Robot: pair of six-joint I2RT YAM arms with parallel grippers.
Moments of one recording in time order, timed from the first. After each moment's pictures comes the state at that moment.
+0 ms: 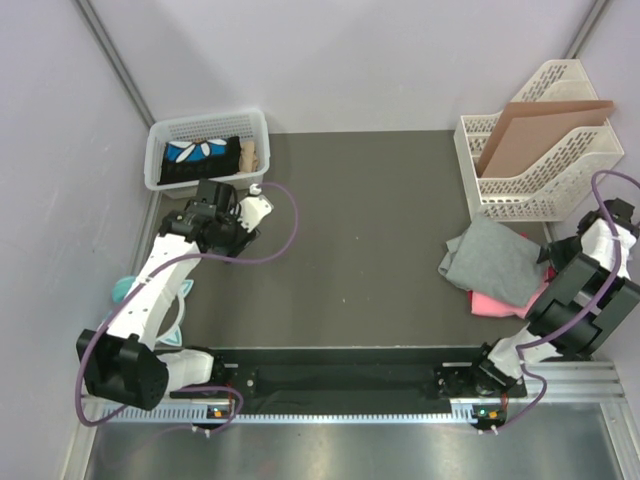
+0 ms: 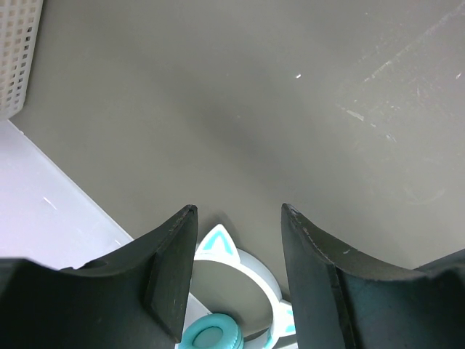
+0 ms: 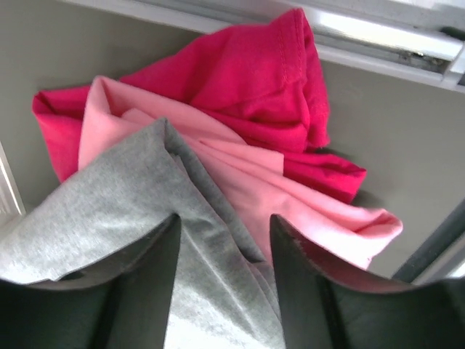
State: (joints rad) left arm -0.23 1.23 1.12 -0.90 -0.02 0.62; right arm -0.71 1.55 1.13 -0.85 0.03 0.68
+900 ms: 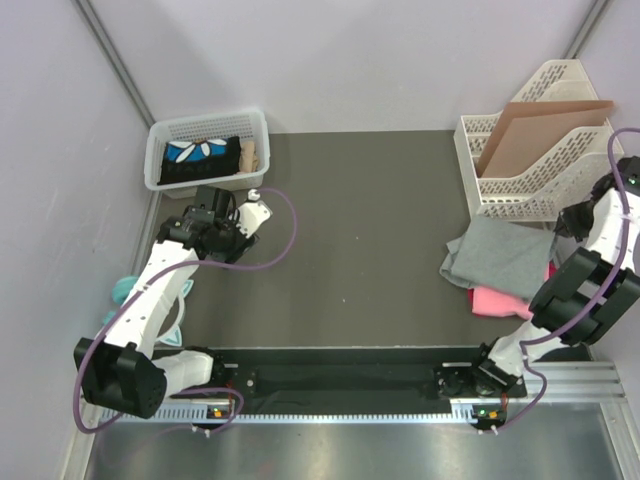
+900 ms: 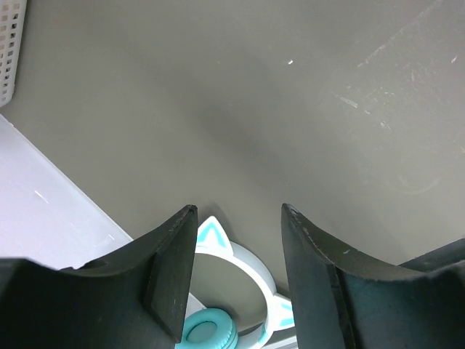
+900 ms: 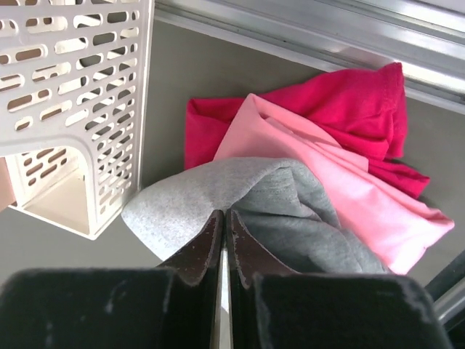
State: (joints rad) left arm -0.23 1.19 1.08 -0.91 -0.02 0.62; right arm -0.65 1.63 1.48 -0.98 0.01 0.72
